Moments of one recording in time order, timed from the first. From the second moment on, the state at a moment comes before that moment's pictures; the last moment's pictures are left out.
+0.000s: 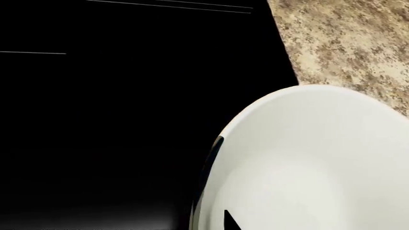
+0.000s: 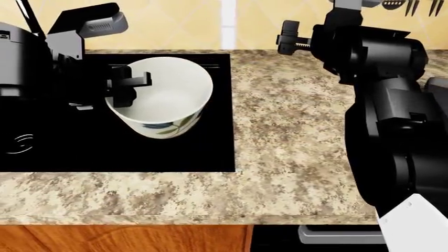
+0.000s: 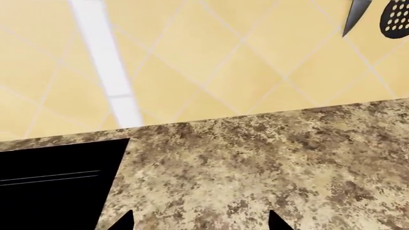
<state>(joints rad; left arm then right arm) -1.60 -0.62 0.74 -0.53 -2.06 -1.31 -0.95 1.68 0.08 0.07 1.30 0.02 0.62 -0.03</state>
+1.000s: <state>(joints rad) -1.59 -0.63 0.77 -0.52 -2.07 -1.29 -0.95 1.68 0.08 0.07 1.30 0.03 0.62 -0.03</state>
